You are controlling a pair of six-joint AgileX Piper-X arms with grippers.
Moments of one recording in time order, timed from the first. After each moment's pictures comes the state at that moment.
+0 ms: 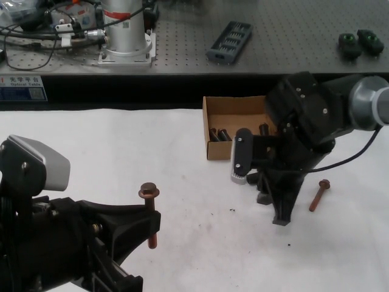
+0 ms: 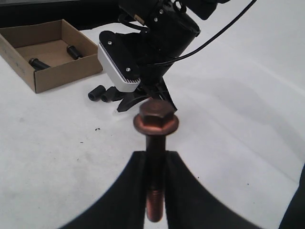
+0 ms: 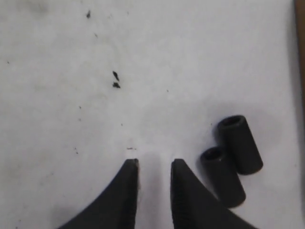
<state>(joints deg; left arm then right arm) -37.7 42.9 -23.1 5.8 14.7 -11.9 31.6 108.5 -71.1 39.4 -2.8 -56.0</state>
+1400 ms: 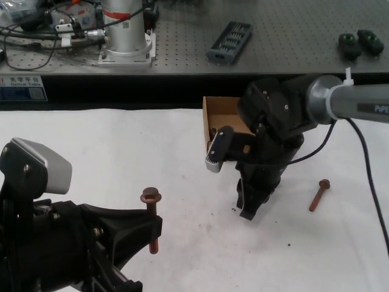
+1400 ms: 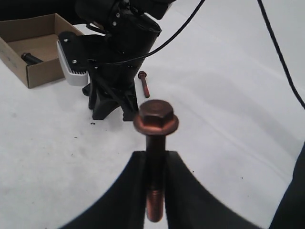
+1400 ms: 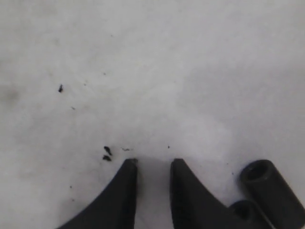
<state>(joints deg) -37.7 42.9 -23.1 6.6 16.0 -11.9 31.6 118.7 -82.6 47.4 -3.2 -41.8</state>
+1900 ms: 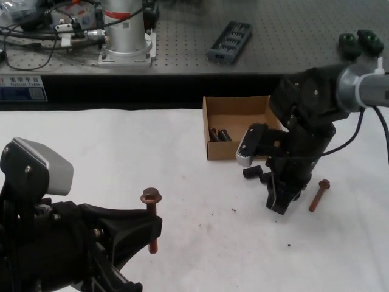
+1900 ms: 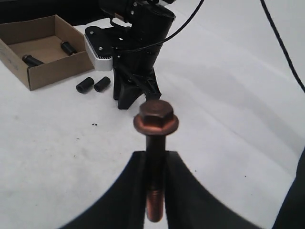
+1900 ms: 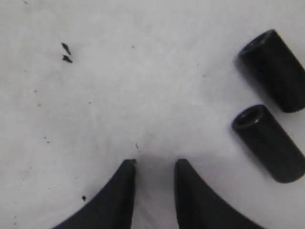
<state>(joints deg) -37.7 42.9 -23.0 6.6 16.0 -10.6 26.9 118.3 -83.6 54.8 -5.7 -45.0</state>
